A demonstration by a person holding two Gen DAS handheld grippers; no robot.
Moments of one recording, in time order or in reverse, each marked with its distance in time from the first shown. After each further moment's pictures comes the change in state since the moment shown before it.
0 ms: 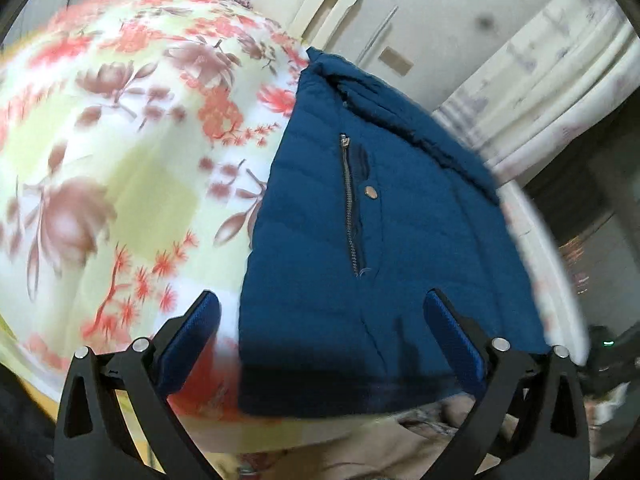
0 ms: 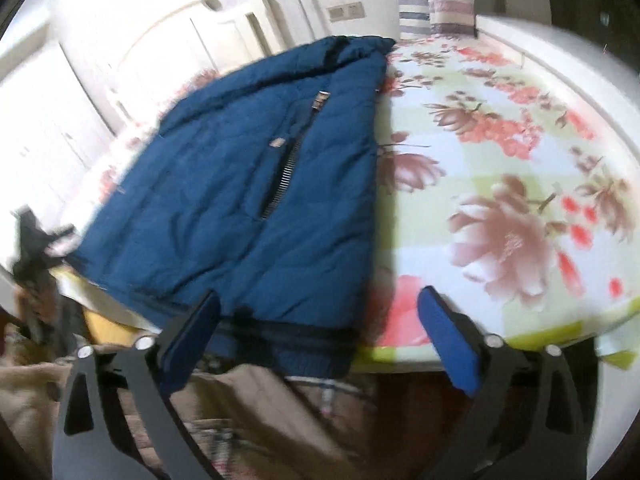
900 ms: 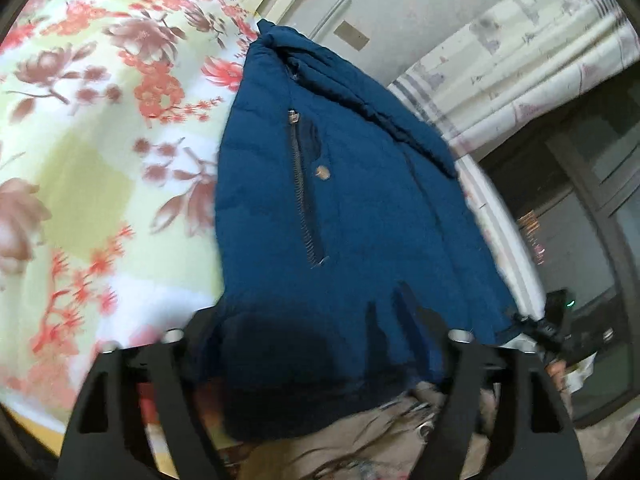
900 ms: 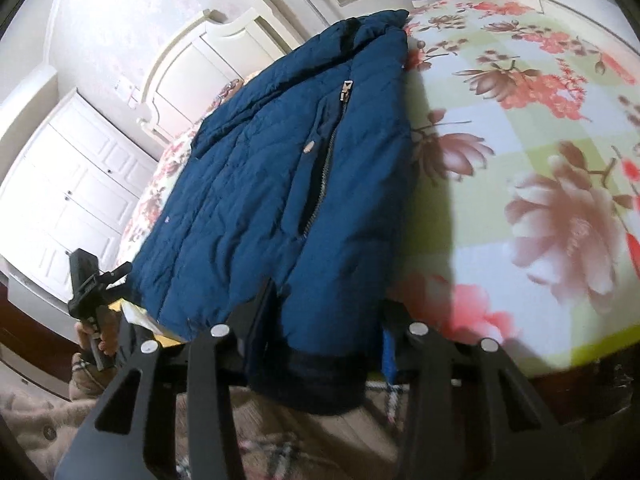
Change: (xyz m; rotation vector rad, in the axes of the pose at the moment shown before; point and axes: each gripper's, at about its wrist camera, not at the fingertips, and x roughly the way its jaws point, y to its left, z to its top) left arm 0.030 -0.015 0.012 0.028 0.129 -0.193; right arm 0.025 -0.010 0.021 0.145 0.053 0.214
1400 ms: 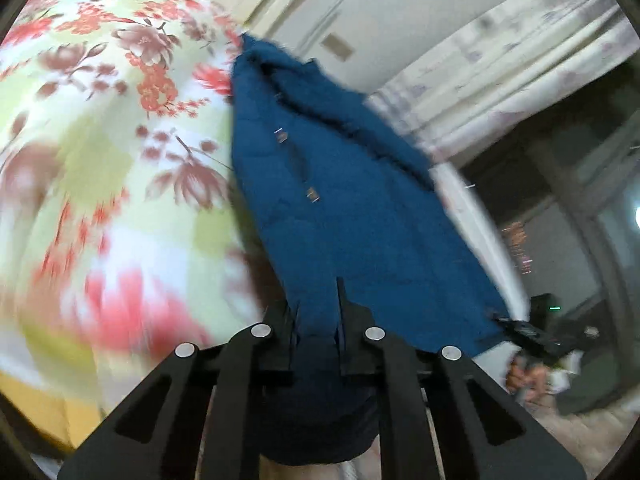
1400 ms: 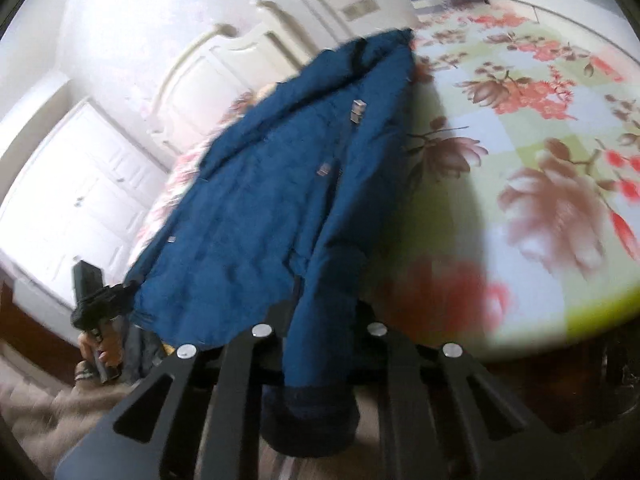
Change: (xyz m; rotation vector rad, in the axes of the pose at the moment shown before) left arm -0.053 -0.022 -0.051 0.000 -0.070 -0.089; right arm -0.037 0.010 -0.026 -0.031 -0.060 0.056
